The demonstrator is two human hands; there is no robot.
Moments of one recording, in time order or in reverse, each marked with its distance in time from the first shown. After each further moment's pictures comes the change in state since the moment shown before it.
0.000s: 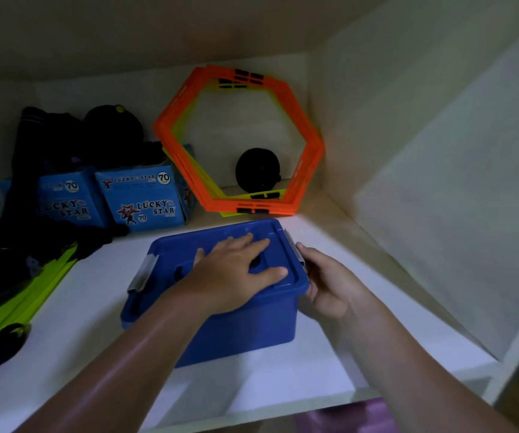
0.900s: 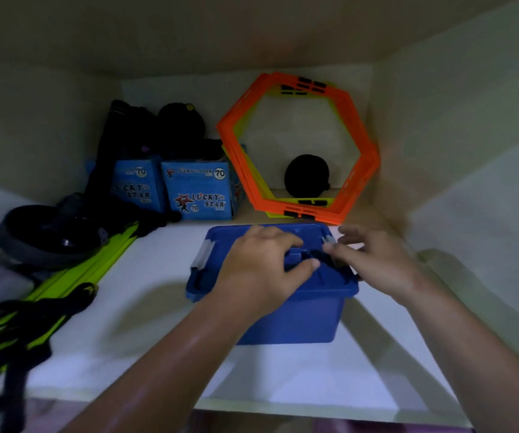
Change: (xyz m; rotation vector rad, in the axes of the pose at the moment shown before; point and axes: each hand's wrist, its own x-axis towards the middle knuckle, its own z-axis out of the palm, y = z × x) left_hand -0.036 -0.012 -0.001 -0.026 0.593 0.134; right_hand -0.018 -0.044 0.040 -1.153 0.213 -0.418
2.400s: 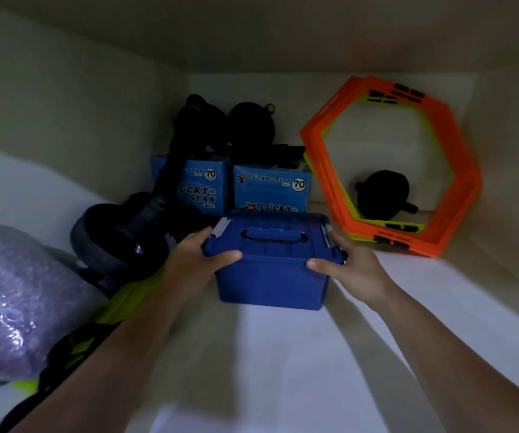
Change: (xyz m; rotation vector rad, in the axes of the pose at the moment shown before) left_hand -0.014 -0.318 -0.069 -0.588 0.099 -0.576; right_hand 0.113 -0.060 0.213 0.163 -0.186 -0.230
